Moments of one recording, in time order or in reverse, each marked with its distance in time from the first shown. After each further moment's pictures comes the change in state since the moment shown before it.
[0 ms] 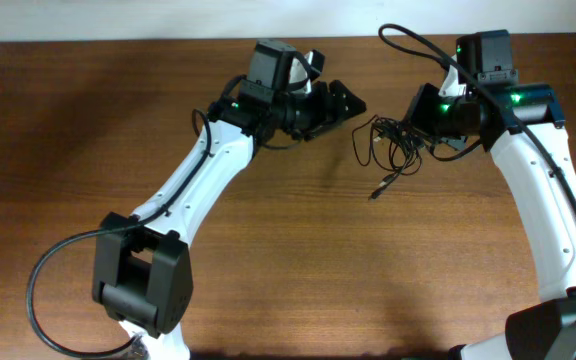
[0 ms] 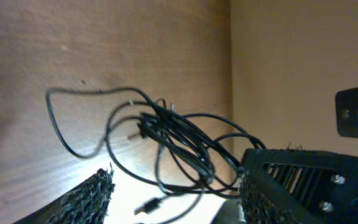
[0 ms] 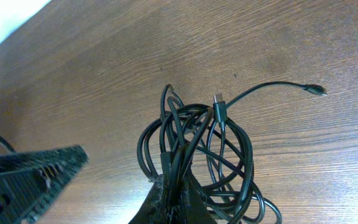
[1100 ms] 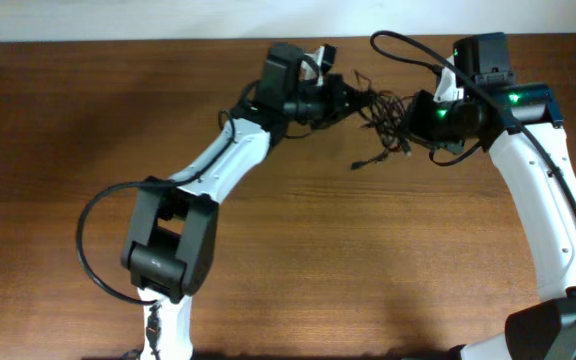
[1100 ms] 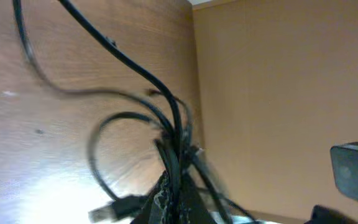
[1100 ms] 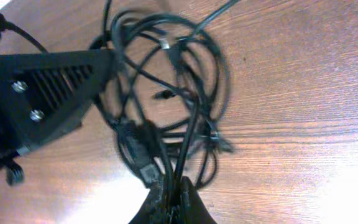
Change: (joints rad) left arm 0.018 0.198 0.002 0.402 0.106 -0.092; right arm 0.002 0.000 0.000 -0.052 -0.045 -0.080
